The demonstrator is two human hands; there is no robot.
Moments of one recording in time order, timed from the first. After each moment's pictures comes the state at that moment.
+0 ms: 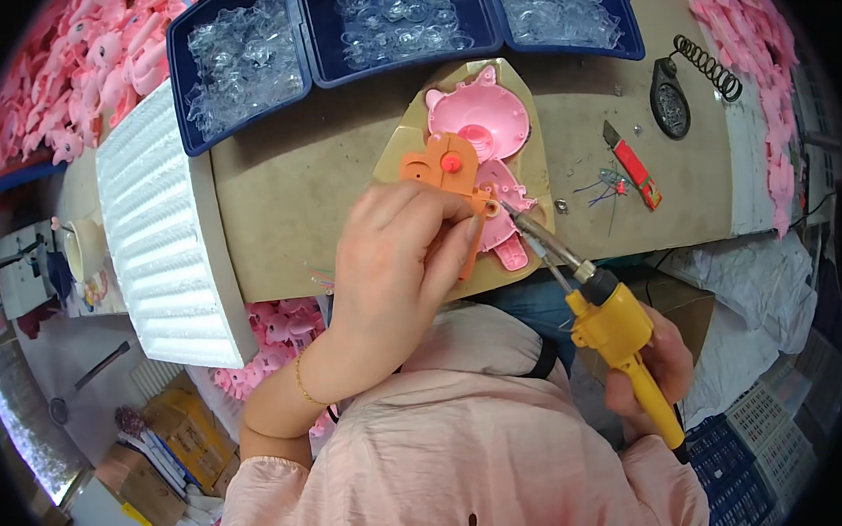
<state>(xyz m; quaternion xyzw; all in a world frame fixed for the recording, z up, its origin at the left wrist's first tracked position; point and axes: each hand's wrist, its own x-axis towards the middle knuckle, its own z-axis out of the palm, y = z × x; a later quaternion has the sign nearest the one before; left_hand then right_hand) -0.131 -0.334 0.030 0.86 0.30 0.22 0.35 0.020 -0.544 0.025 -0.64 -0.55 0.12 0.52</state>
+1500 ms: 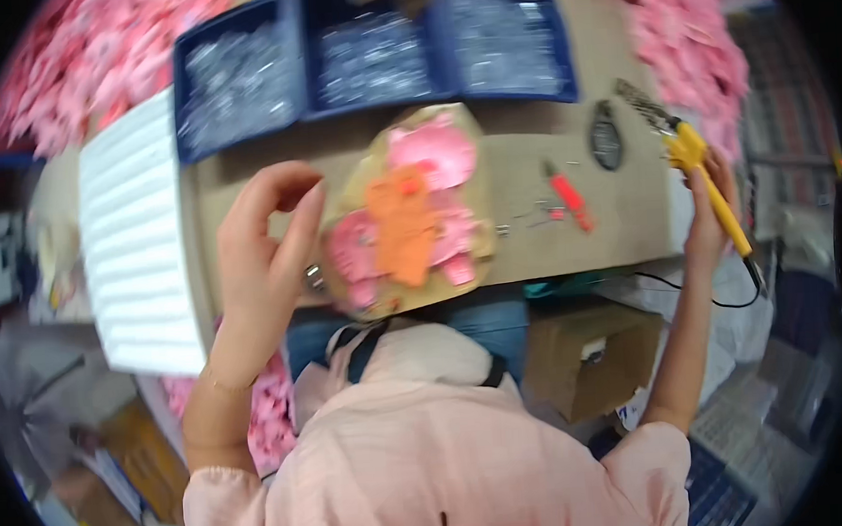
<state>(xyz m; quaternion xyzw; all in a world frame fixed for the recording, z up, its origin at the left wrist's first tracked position) -0.168 -0.301 0.042 0.73 0.40 0.33 0.44 0.203 -0.501 0.048 -0.77 -0.39 -0.02 0.51</state>
